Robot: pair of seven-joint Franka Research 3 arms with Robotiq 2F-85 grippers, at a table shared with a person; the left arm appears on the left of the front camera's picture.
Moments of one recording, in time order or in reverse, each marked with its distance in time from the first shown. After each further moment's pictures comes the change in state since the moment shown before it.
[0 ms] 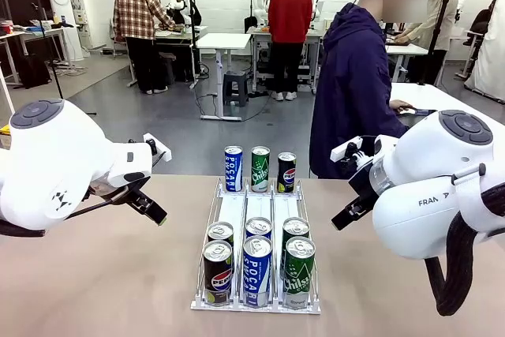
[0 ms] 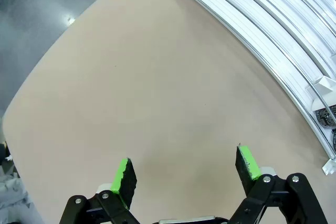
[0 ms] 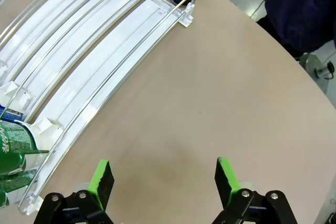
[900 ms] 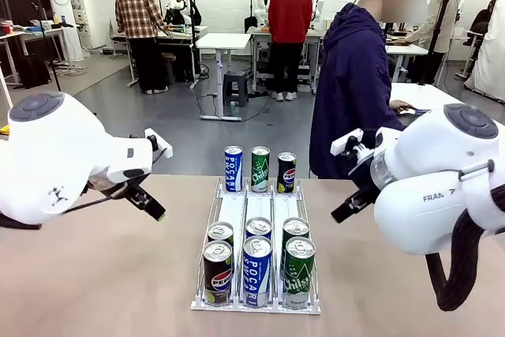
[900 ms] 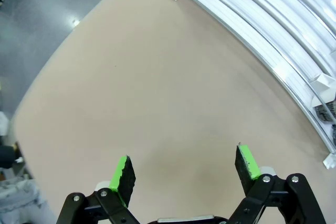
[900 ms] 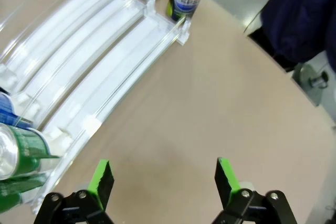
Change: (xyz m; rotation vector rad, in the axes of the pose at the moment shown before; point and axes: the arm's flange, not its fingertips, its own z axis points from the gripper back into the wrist) left arm 0.013 -0.001 0.027 0.047 -0.006 -0.069; right arm 0.015 0.000 0.032 -0.016 -0.059 0.014
